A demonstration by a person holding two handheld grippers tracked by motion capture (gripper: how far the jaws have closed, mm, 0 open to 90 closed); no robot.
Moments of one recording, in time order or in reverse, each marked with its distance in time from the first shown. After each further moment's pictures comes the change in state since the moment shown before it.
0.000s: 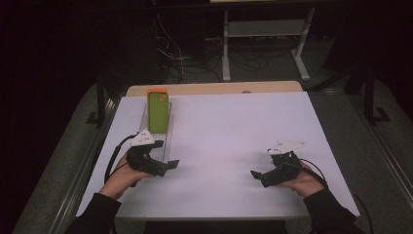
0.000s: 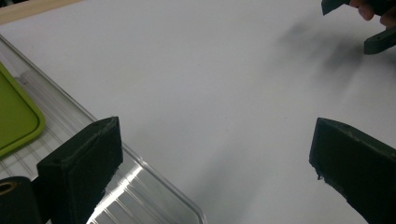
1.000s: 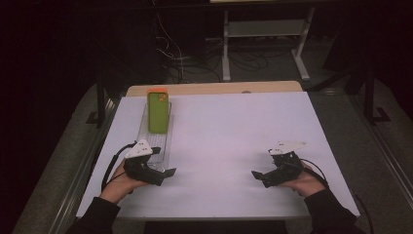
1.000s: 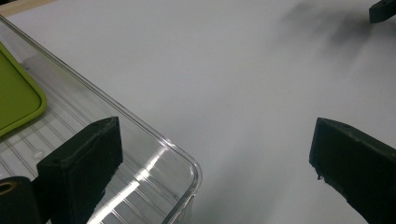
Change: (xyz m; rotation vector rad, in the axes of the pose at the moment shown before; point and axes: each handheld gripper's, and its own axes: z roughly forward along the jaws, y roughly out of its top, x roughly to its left) left arm -0.004 -0.021 -0.004 0.003 0.020 0.051; right arm -0.003 -0.003 0.000 -0.003 0.008 0.008
